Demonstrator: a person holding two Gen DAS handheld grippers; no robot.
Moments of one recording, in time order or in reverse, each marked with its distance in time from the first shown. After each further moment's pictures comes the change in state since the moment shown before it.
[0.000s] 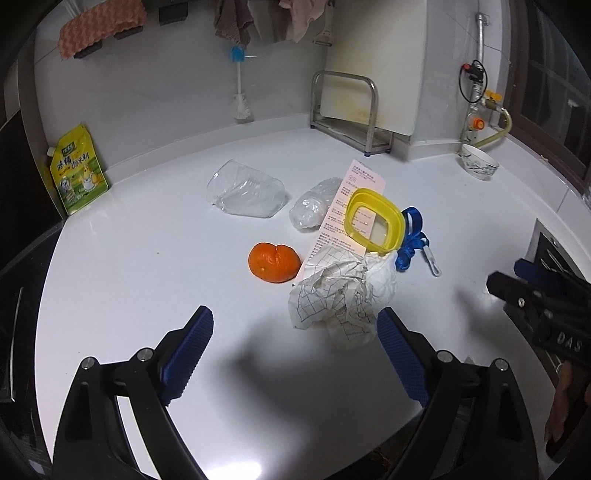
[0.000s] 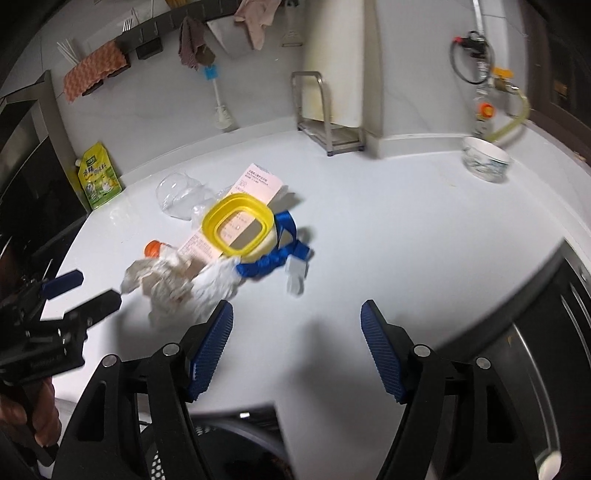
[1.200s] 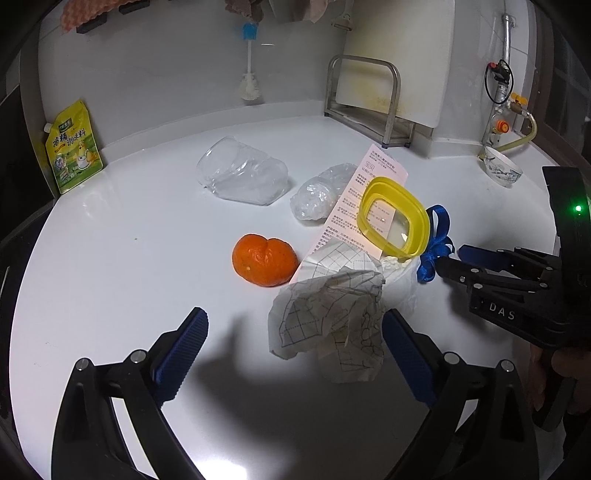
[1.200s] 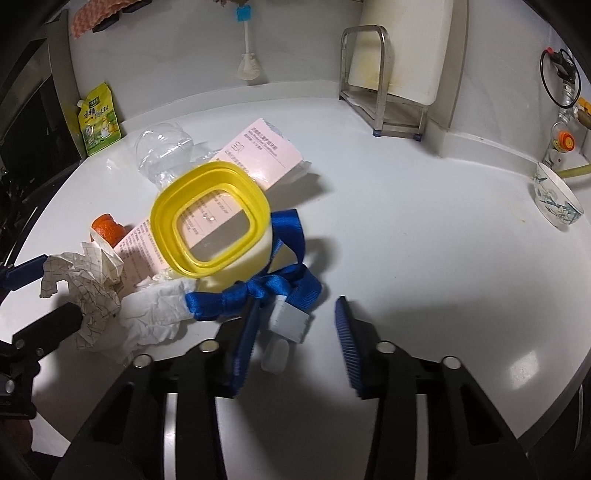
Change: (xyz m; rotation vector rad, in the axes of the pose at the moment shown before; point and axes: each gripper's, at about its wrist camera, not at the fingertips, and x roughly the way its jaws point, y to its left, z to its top) left arm 0.045 -0.006 0.002 -0.064 0.021 0.028; right arm 0.104 0.000 0.033 -0.202 0.110 0.045
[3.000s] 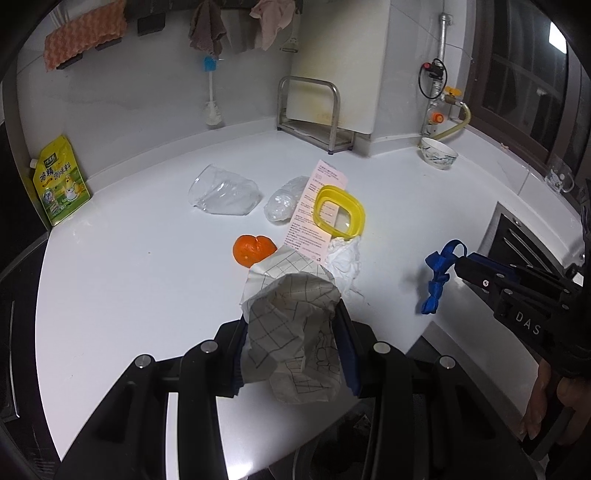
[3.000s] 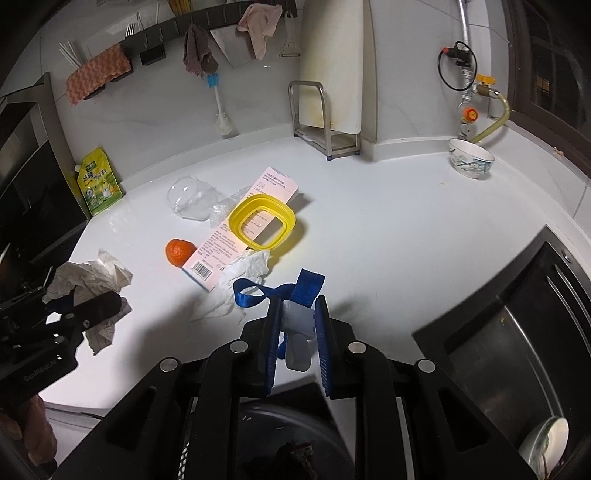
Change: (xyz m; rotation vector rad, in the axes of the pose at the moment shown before) left arm -0.094 0.016 -0.015 0.143 -0.009 -0.162; right arm -0.136 0.061 -0.057 0.257 -0.134 -0.117
